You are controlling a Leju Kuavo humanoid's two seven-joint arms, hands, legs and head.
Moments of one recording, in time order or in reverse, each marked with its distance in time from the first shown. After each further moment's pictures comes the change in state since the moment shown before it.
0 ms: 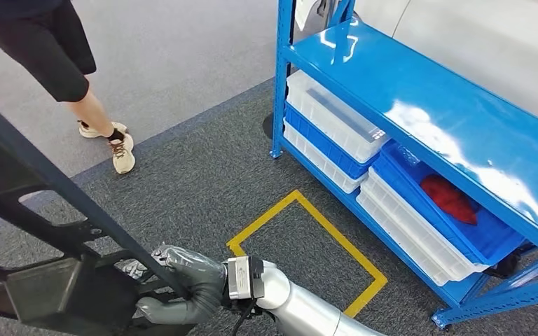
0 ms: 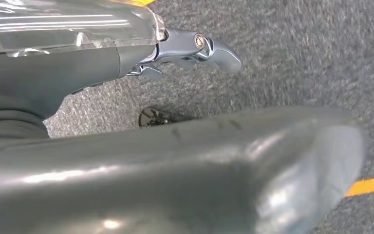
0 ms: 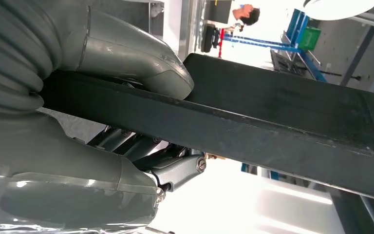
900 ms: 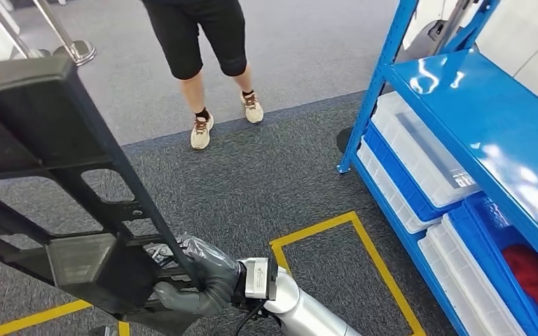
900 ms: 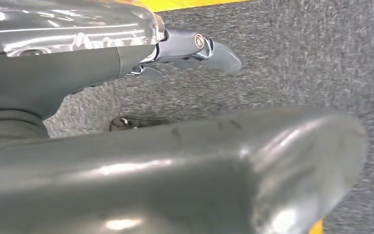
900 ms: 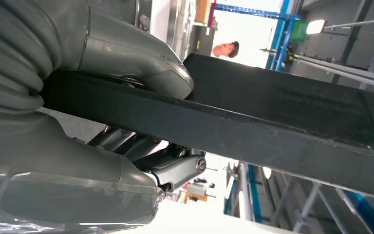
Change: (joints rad) left arm -0.076 0.028 -0.082 0.006 -0.003 -0.031 -0.035; right arm 0.097 0.014 -0.117 -0.034 0.098 -0.033 -0.022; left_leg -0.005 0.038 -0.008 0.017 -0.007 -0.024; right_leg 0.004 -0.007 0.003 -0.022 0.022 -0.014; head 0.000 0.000
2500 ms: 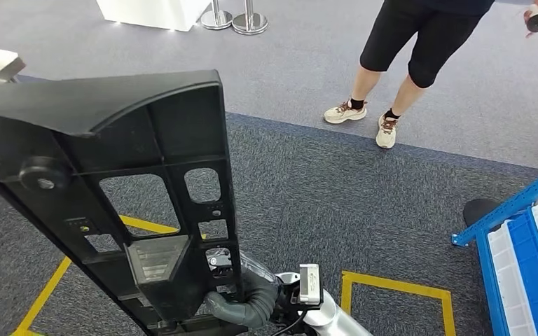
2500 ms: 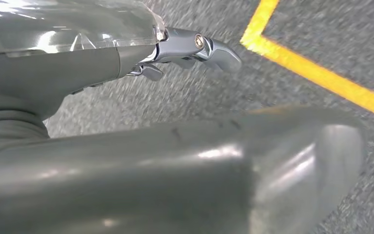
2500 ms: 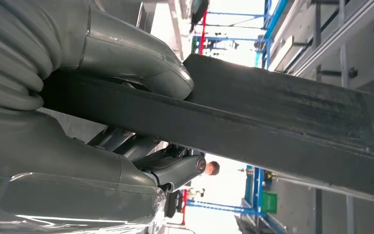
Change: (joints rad) left arm 0.117 0.001 0.012 0.000 0.005 0.020 0.022; right arm 0.118 -0.159 -0.031 -0.154 -0.132 0.075 0.014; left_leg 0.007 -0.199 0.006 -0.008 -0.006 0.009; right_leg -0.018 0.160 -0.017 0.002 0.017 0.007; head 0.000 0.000
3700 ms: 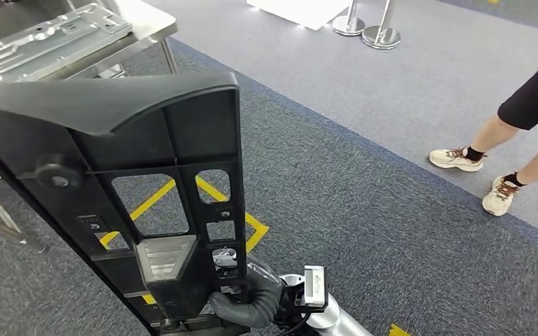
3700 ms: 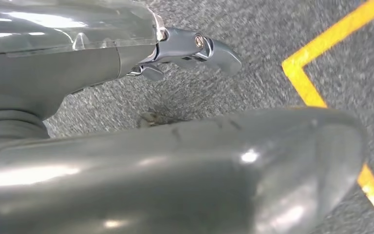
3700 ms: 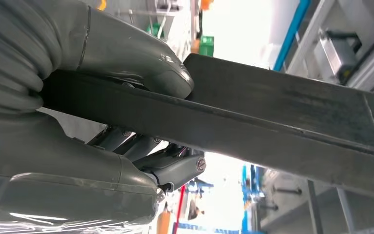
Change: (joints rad) left arm -0.003 0.005 0.018 0.000 -0.001 -0.066 -0.021; right arm 0.016 -0.015 -0.001 -0.012 -0.003 -0.018 -0.006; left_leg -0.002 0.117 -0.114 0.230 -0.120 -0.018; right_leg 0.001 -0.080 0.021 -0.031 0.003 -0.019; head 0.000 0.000
